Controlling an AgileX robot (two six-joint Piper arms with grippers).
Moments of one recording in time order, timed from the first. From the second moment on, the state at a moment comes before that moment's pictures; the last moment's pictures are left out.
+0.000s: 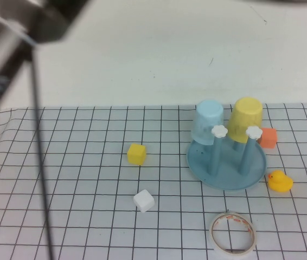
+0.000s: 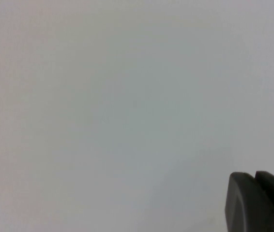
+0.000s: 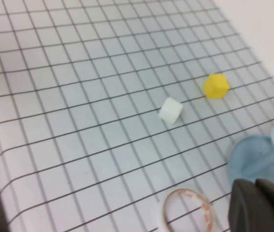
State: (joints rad) right arm 0.98 0.71 -0.75 -0.17 0.71 -0.17; left arm -0.67 1.96 -2.41 -0.47 0.56 0.98
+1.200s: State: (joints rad) right arm 0.98 0.71 -0.75 -0.49 0.75 0.04; left arm -0.66 0.79 -1.33 0.39 0.86 0.23
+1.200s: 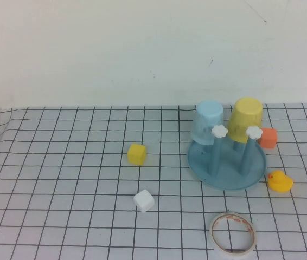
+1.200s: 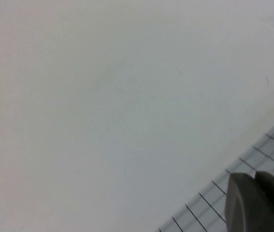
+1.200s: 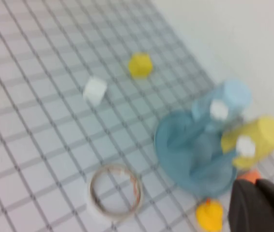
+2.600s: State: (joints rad) right arm 0.98 0.37 -0.40 -0.26 0.76 -0.06; left arm -0.66 0.36 -0.22 0.58 0.28 -0.37
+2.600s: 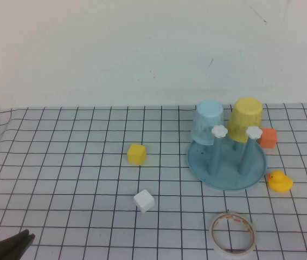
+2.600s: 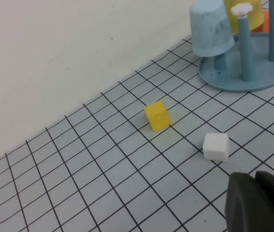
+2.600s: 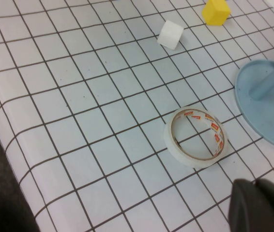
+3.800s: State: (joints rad) right arm 0.98 0.37 -0.40 -0.26 0.76 -0.06; left arm -0.10 -0.01 0.02 -0.04 0.35 0.00
